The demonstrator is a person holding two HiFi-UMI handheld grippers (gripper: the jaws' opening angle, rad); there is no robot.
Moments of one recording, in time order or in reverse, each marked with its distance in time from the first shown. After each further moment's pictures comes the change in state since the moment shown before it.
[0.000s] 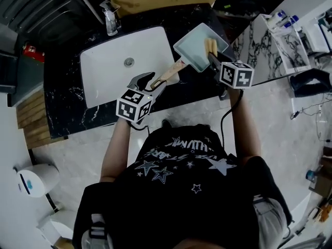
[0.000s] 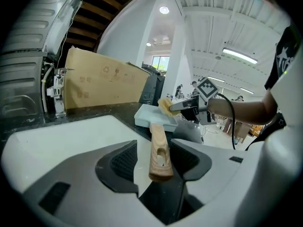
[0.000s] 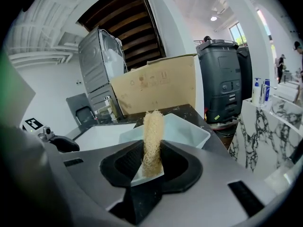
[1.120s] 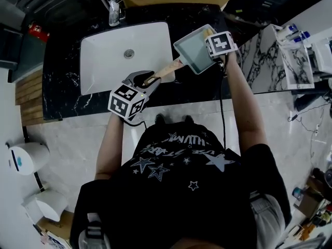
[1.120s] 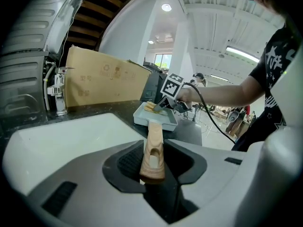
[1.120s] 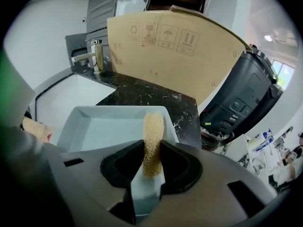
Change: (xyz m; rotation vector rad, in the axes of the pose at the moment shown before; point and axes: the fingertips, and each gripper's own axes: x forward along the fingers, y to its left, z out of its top) left arm 0.005 -0.009 0.000 -0.018 0.025 0.027; right arm 0.095 -0.060 0.016 -0.457 0.453 -0.186
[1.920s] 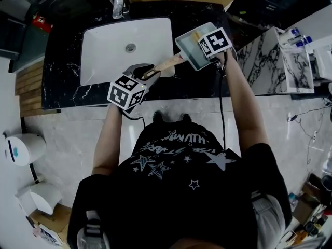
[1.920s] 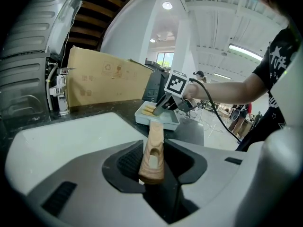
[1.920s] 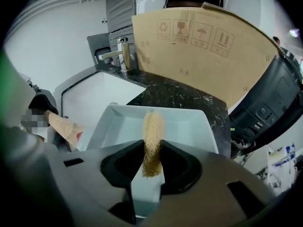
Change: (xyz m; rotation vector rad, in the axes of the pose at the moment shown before) left arm 0.001 0.000 -0.002 -0.005 0.016 0.035; right arm -0.006 0.063 0.002 -0.135 0.025 0.245
